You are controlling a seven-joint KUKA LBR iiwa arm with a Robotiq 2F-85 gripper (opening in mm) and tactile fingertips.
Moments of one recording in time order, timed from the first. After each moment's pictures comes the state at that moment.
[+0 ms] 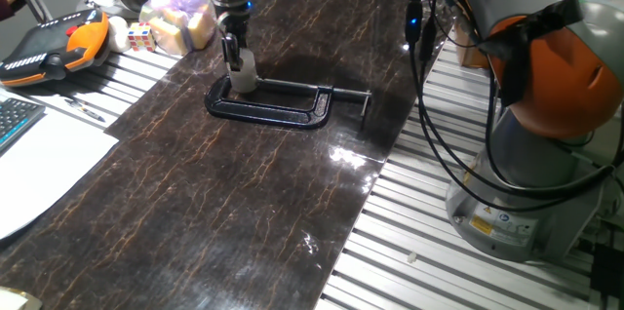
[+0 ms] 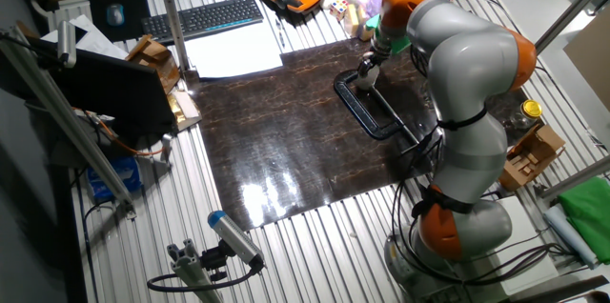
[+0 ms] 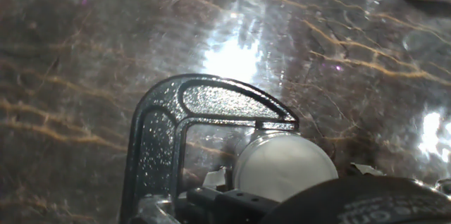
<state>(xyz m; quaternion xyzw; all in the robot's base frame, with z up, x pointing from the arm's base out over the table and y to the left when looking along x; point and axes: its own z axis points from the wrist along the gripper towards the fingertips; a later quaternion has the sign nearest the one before) 0.637 -0.093 0.090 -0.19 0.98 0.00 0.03</state>
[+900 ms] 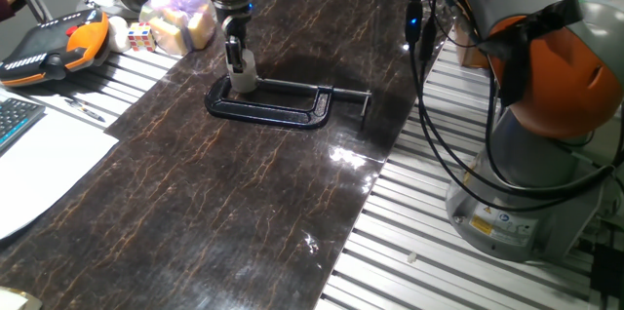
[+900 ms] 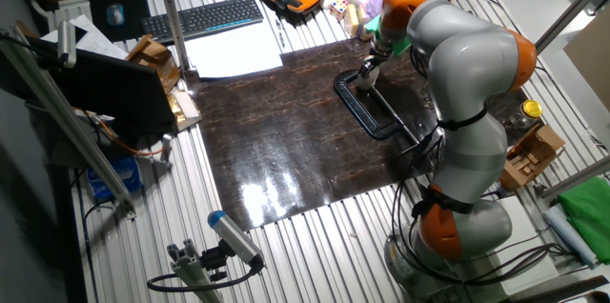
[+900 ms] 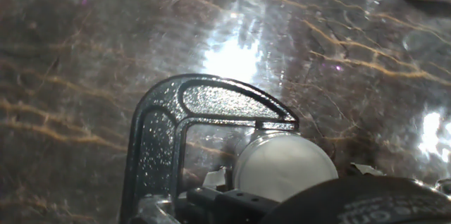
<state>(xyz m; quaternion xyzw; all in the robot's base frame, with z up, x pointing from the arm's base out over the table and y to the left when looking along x) 0.636 -0.093 0.087 -0.22 0.97 0.00 0.04</state>
